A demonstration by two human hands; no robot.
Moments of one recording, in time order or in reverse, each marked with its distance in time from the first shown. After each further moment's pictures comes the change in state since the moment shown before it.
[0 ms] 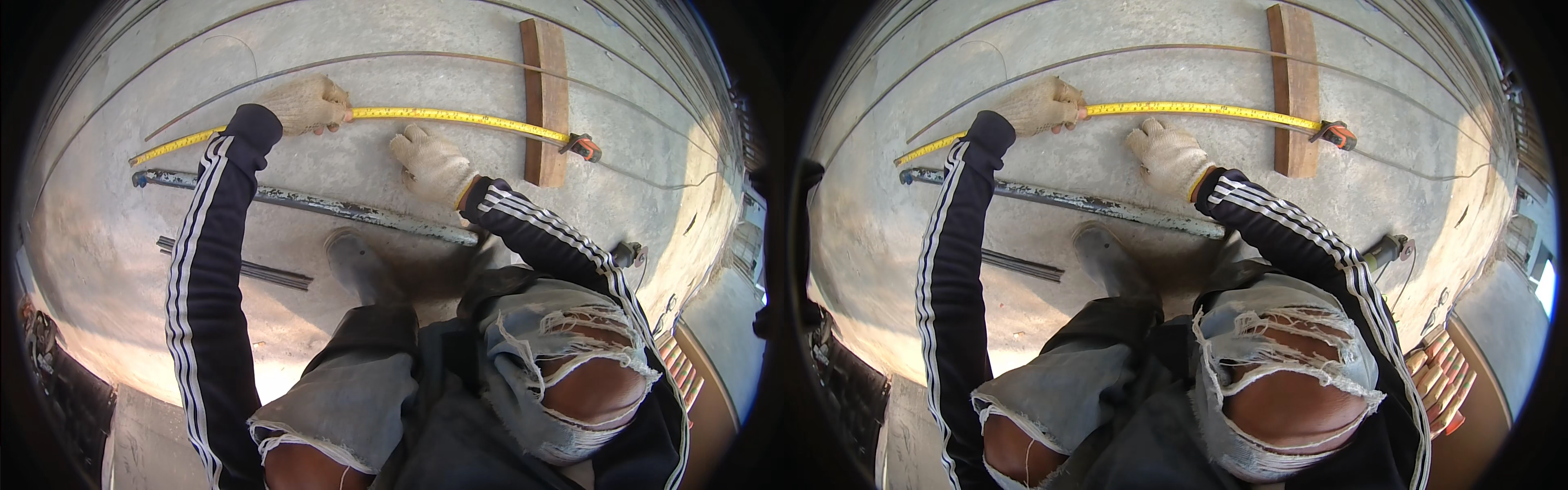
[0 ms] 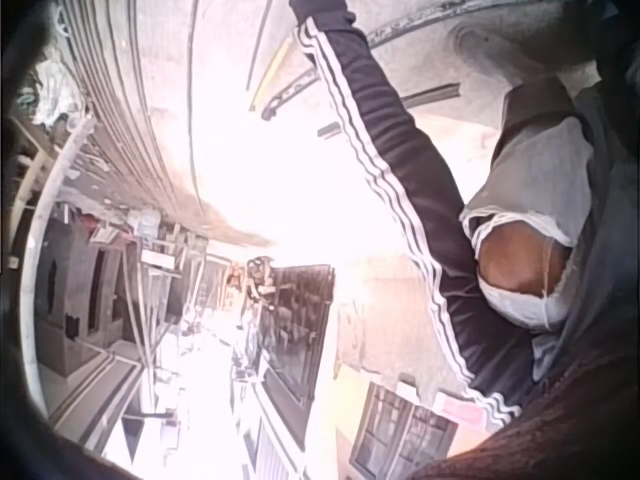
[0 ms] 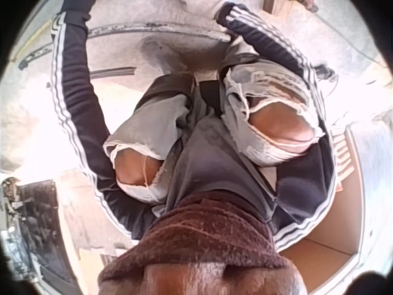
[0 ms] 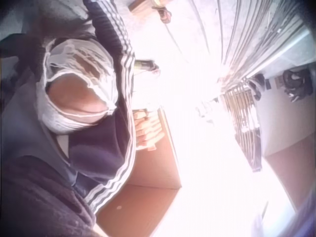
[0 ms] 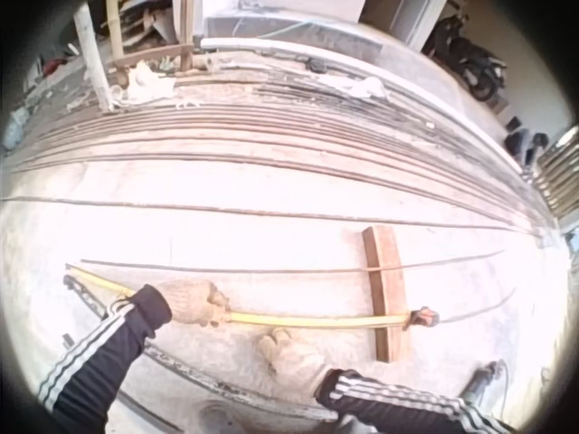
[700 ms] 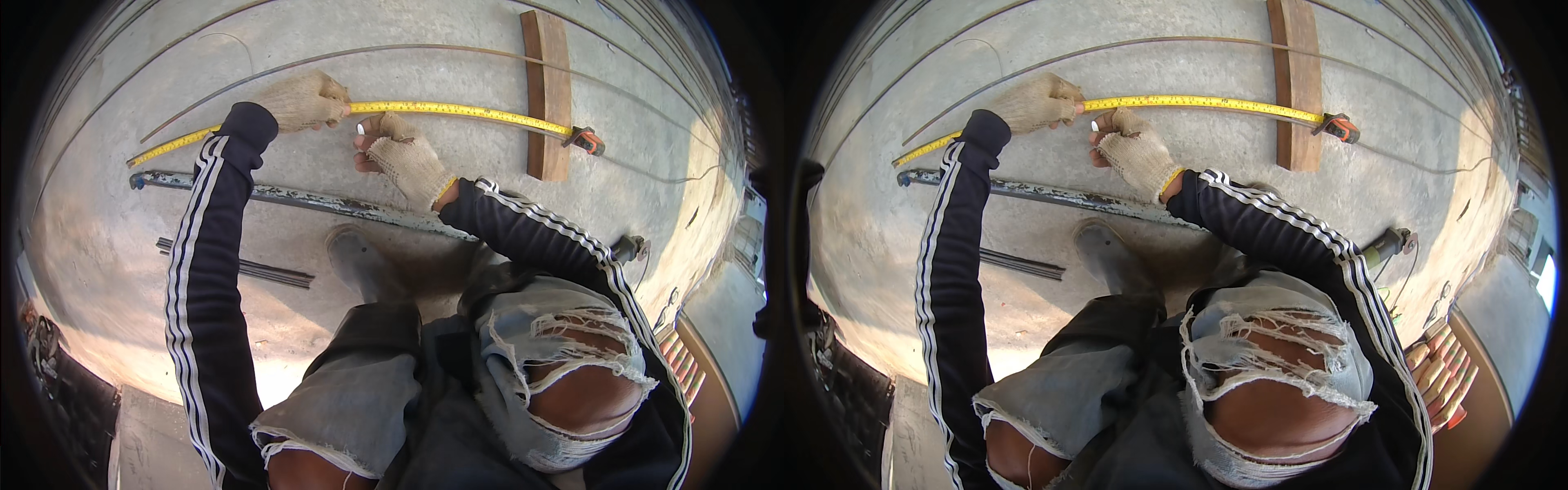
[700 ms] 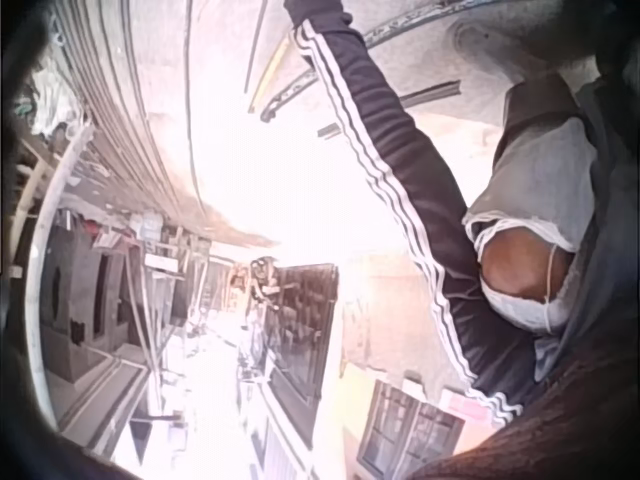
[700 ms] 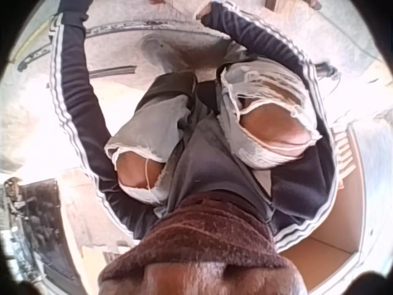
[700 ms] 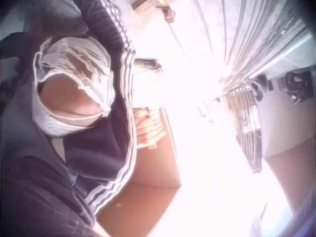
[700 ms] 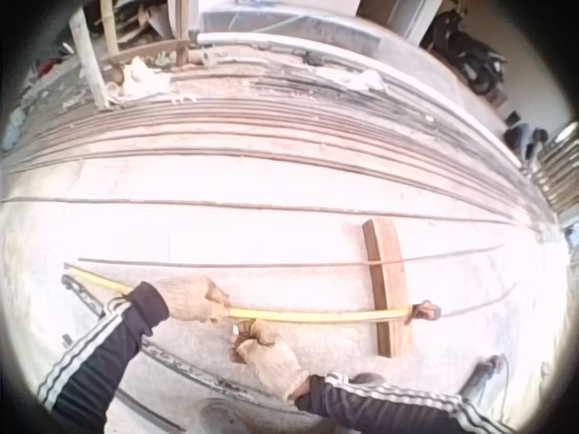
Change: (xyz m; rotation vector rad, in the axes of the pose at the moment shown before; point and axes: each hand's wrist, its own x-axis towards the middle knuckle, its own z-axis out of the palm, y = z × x) left_hand 0.004 -0.009 -0.001 -0.068 -0.041 0.063; right_hand 0.018 -0.045 0.012 1.783 0.205 0.257
